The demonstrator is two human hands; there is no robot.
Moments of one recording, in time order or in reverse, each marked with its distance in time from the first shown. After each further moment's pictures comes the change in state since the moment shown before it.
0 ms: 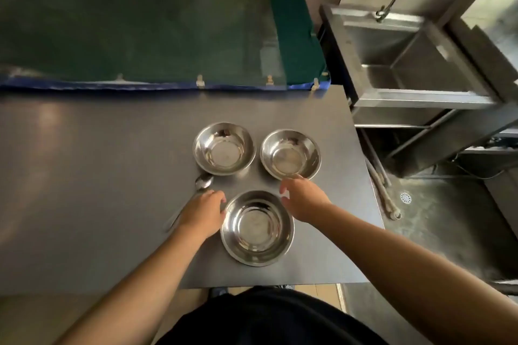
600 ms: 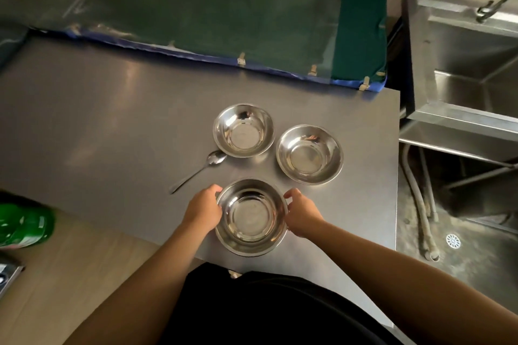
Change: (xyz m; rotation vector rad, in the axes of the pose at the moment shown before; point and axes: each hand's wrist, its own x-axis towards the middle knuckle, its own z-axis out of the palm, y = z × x) left_hand -0.026 0.037 0.042 -0.278 0.106 -0.538; right_hand 0.018 0.047 0.041 0.293 -0.299 0.126
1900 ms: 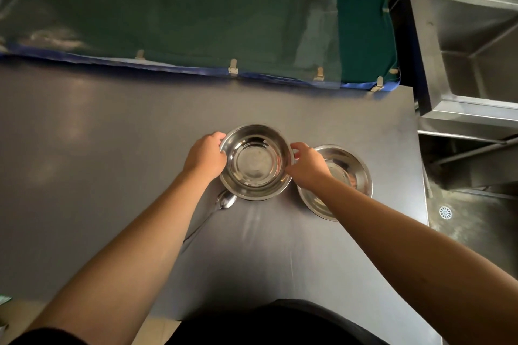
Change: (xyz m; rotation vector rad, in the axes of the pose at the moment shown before) left_hand 0.219 0.055 -0.102 0.000 0.043 0.279; right_hand 0.141 -0.127 -0.067 0.116 0.260 0.064
